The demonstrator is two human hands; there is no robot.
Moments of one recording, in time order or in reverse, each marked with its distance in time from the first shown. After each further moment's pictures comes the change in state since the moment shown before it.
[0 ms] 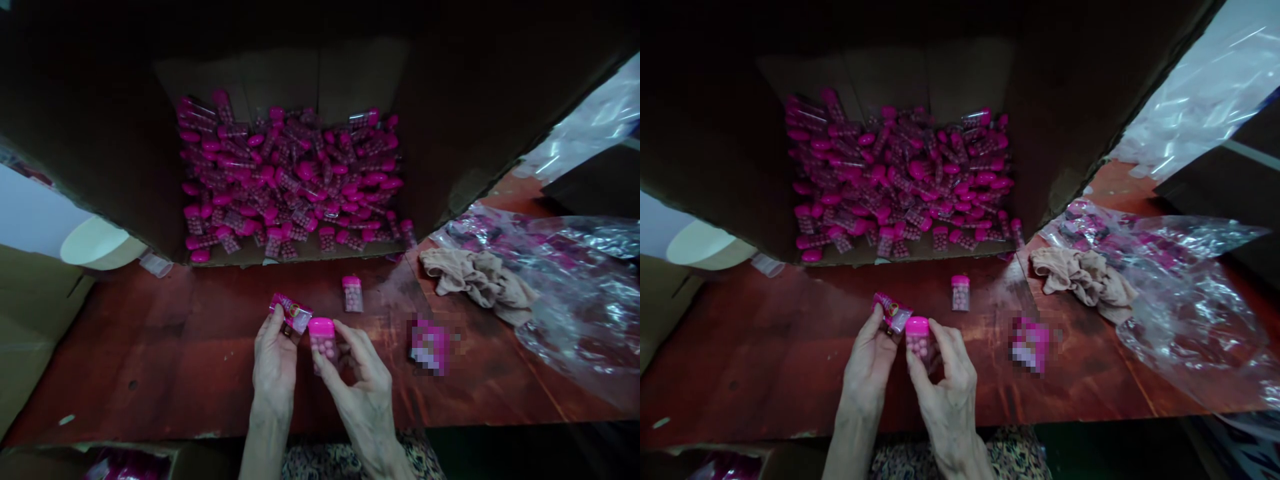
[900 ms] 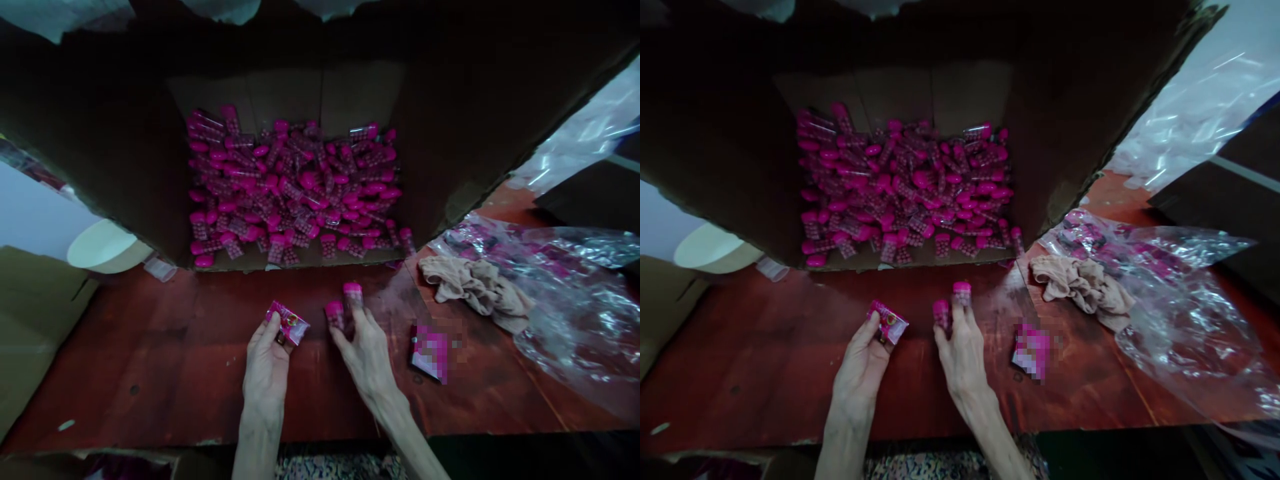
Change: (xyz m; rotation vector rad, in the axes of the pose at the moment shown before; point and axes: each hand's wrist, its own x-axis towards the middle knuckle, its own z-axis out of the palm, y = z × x) left_hand 0.003 0.013 -0.013 0.022 -0.057 0.018; right_hand 0.049 0.020 -0.005 -0.391 -0.070 -0.050
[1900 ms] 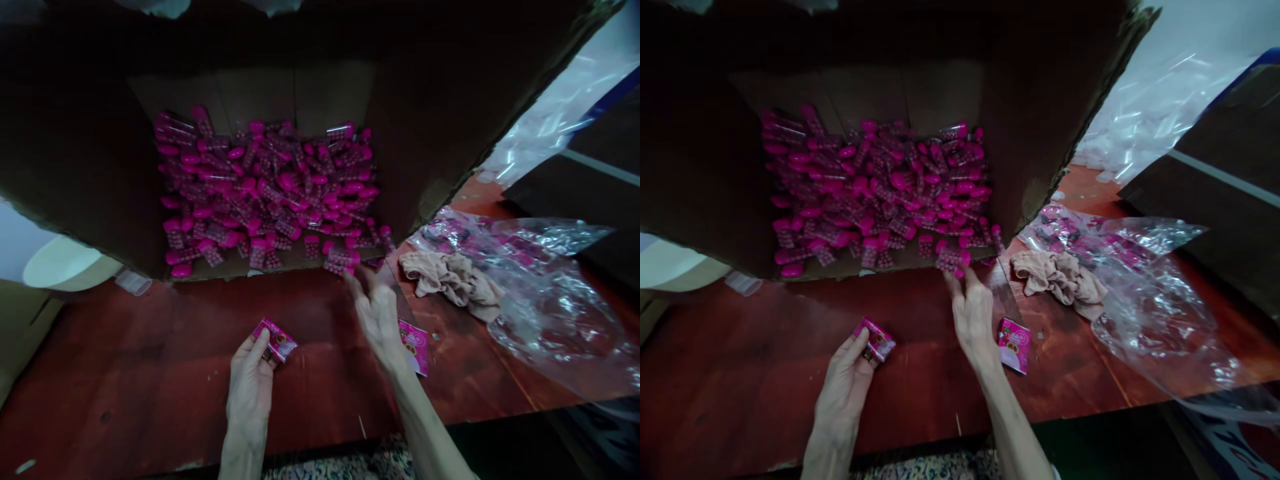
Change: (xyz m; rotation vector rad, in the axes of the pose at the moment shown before) left_hand -0.001 -0.010 -0.008 0.148 0.021 -0.006; right_hand 0.059 0.013 -0.032 -0.016 0.097 0.117
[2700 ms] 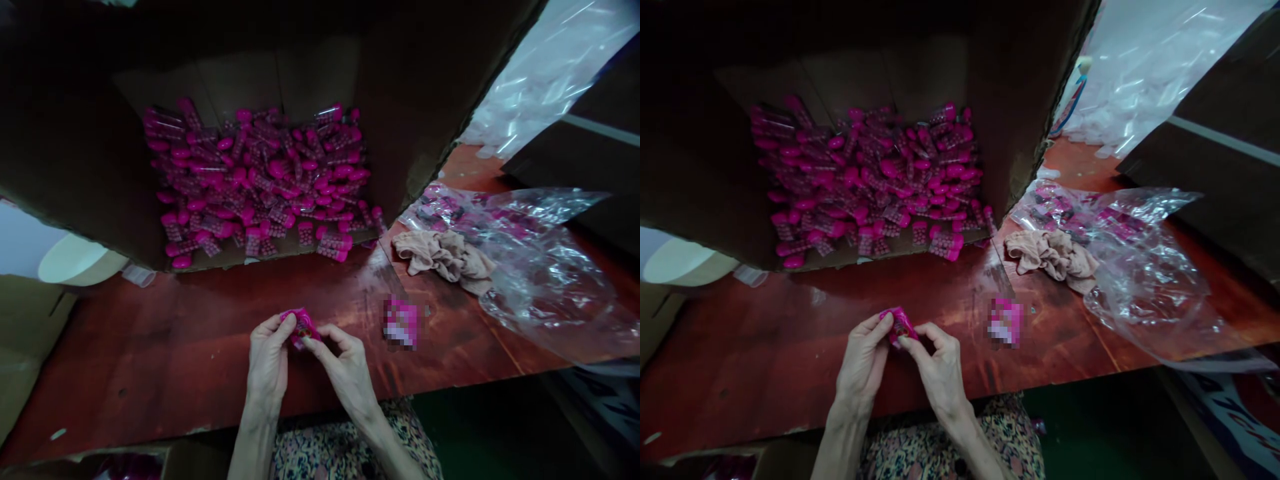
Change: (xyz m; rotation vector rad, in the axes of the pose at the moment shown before) left_hand -0.023 -0.015 0.020 0.275 -0.220 0.042; right_hand -0.105 -0.014 0.007 0.722 -0.289 0.238
